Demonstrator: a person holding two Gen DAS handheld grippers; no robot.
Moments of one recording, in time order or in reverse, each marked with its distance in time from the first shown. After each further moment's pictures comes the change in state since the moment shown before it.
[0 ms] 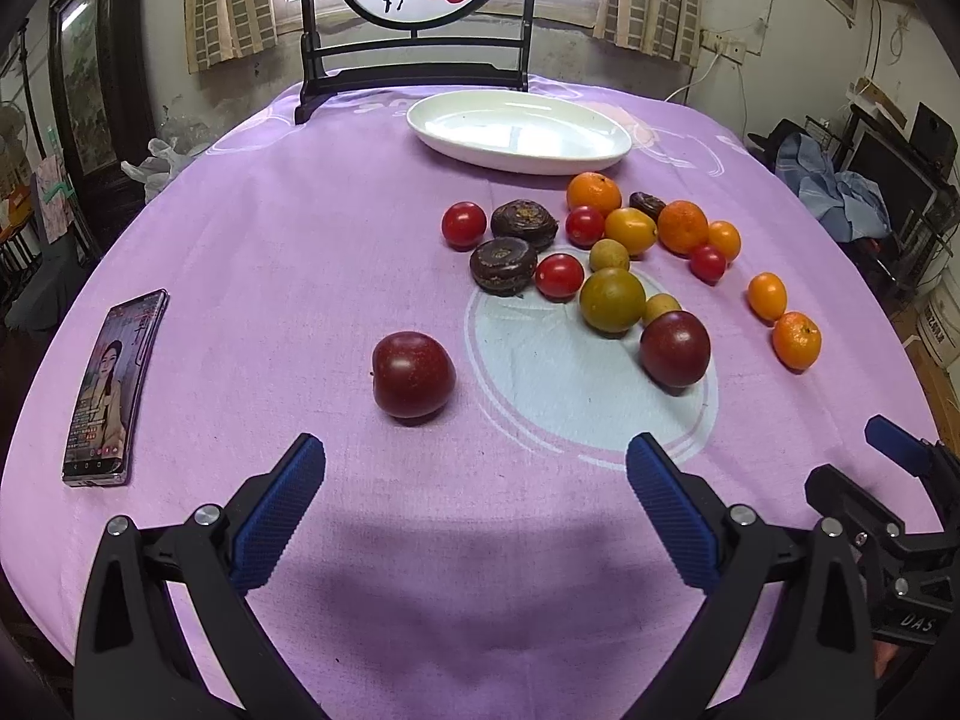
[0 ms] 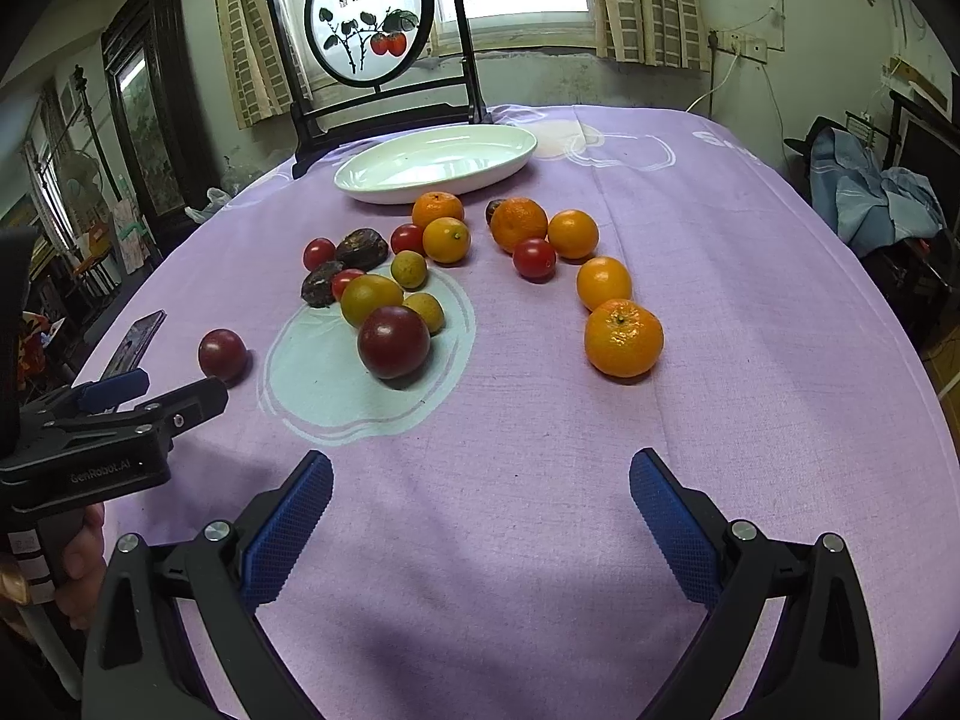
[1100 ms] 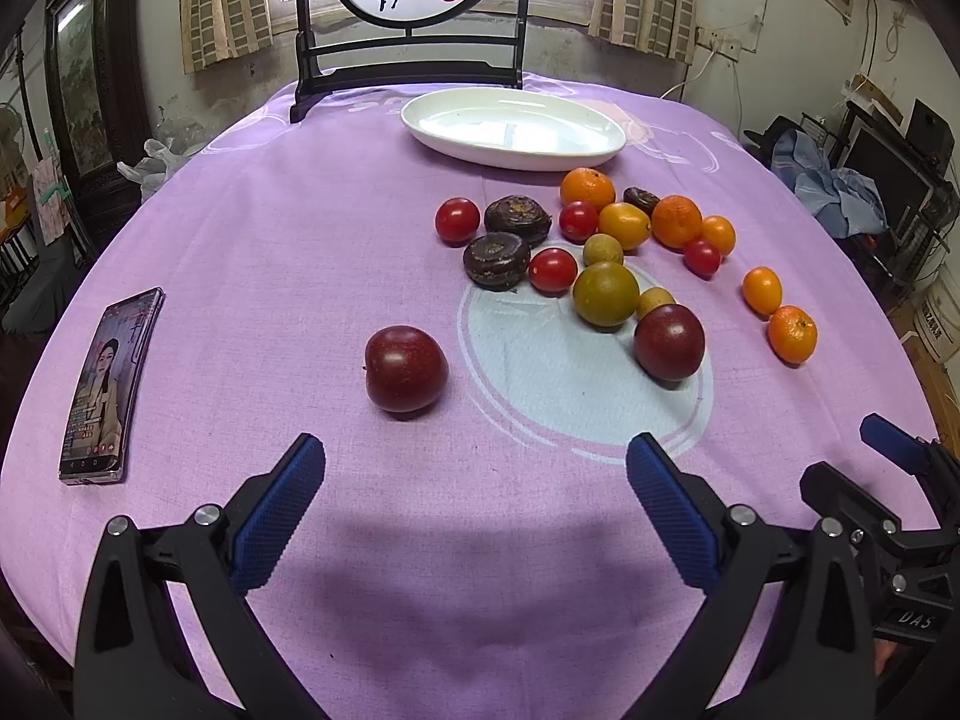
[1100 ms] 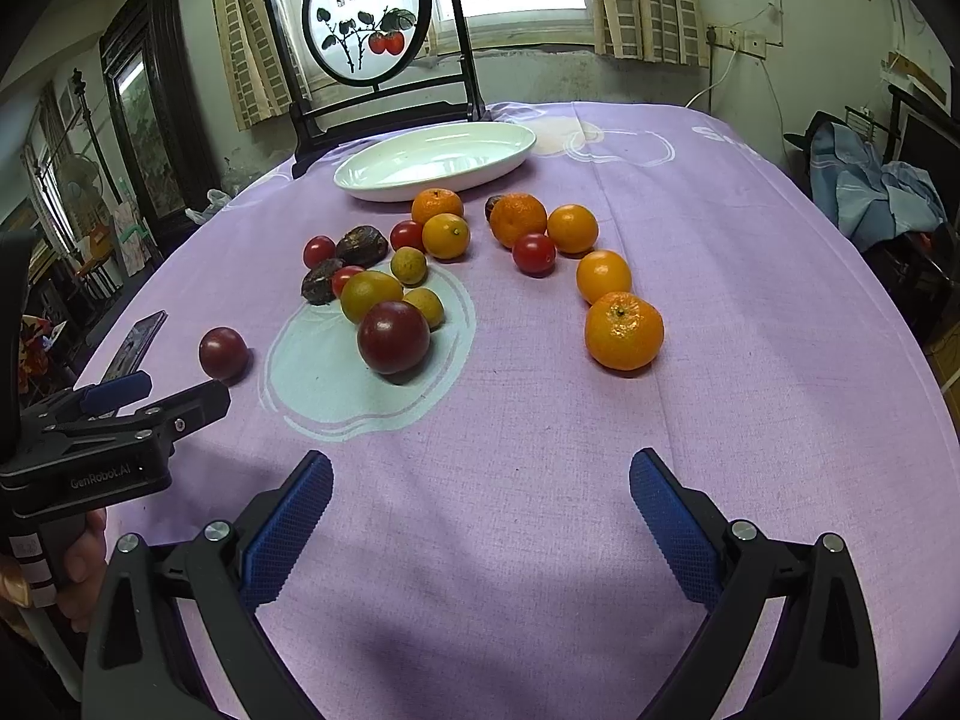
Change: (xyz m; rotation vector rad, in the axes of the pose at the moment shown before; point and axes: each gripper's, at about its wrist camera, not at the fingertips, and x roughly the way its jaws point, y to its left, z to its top) left arm 0.000 -0.004 -0.002 0.003 0.002 -0.006; right arm -0.001 0.001 -0.005 0.004 0.003 0.003
